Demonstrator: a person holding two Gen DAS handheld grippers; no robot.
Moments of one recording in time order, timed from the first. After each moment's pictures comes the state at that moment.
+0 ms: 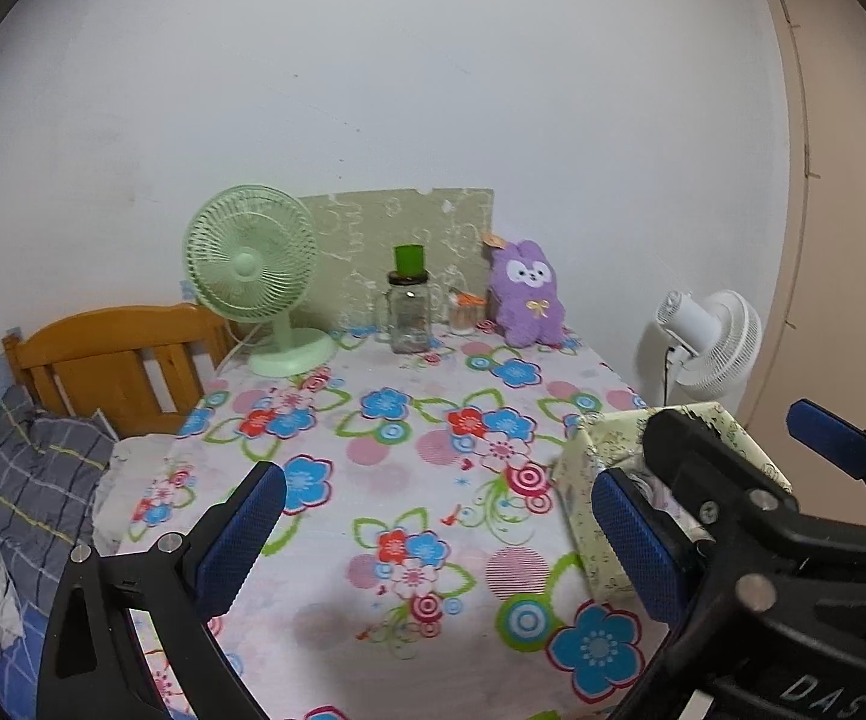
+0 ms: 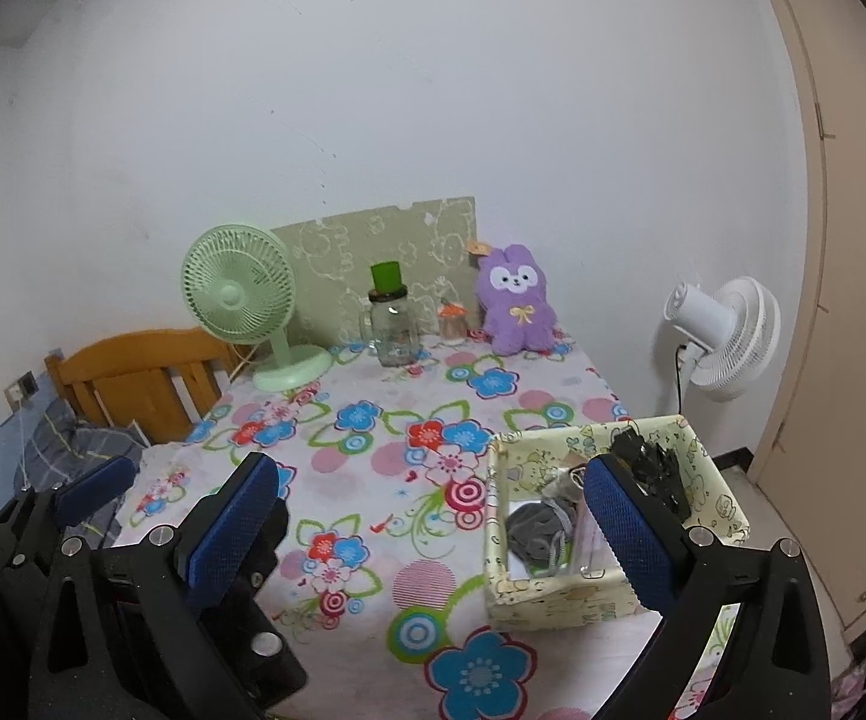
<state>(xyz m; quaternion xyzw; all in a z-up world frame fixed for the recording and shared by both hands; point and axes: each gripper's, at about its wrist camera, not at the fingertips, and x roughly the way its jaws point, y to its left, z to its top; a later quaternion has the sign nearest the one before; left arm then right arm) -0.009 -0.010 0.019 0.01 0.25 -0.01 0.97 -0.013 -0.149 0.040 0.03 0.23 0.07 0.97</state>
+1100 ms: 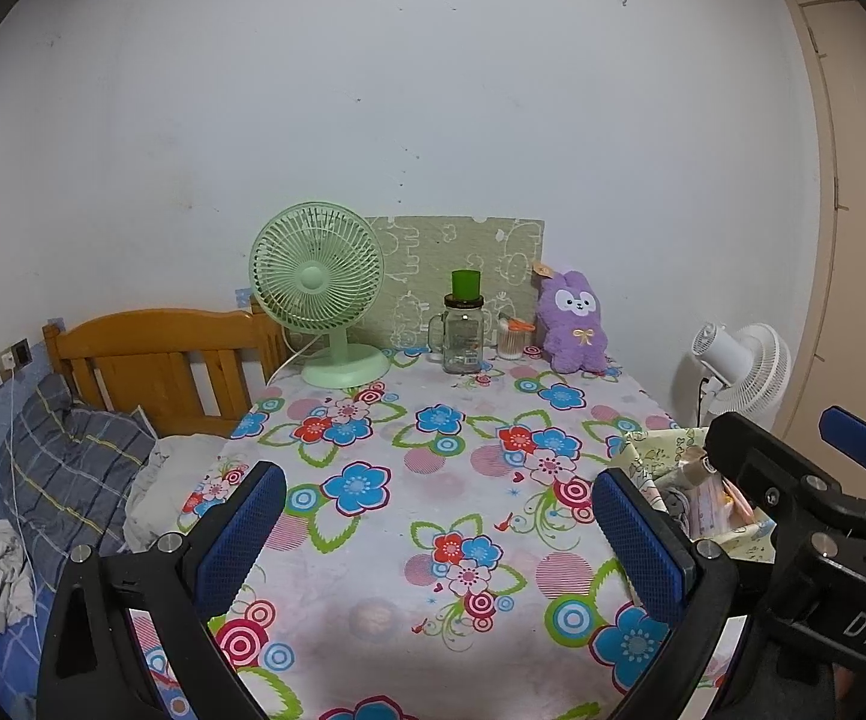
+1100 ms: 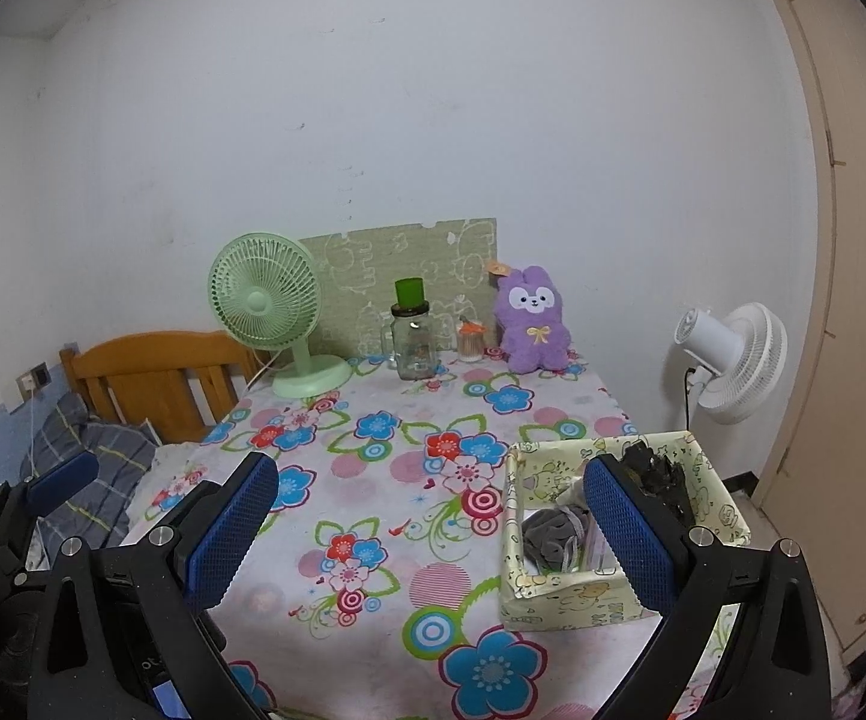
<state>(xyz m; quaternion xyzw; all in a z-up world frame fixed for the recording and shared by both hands) -0.039 0.021 0.021 -0.01 0.21 0.03 0.98 -0.032 -0.139 0.044 0.02 0.21 0.09 0.97</state>
